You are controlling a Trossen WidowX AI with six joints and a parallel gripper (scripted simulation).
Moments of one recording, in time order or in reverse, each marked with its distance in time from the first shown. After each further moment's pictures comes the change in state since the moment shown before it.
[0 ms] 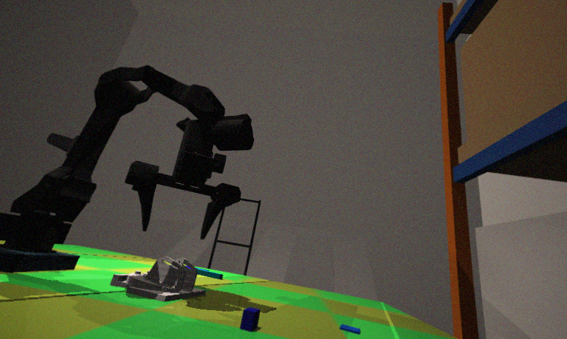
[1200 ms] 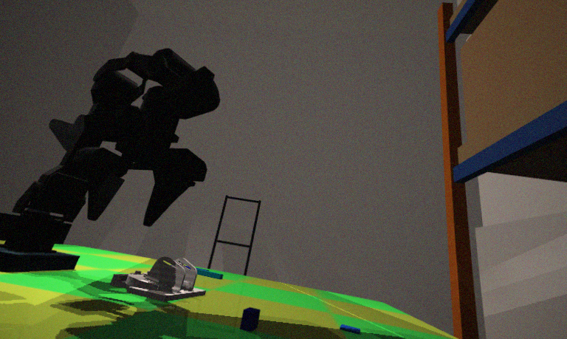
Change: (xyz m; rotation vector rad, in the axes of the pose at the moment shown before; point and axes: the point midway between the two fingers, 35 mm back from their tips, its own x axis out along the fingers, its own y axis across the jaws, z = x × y) arm -0.001 -0.084 0.056 0.845 -0.004 -0.052
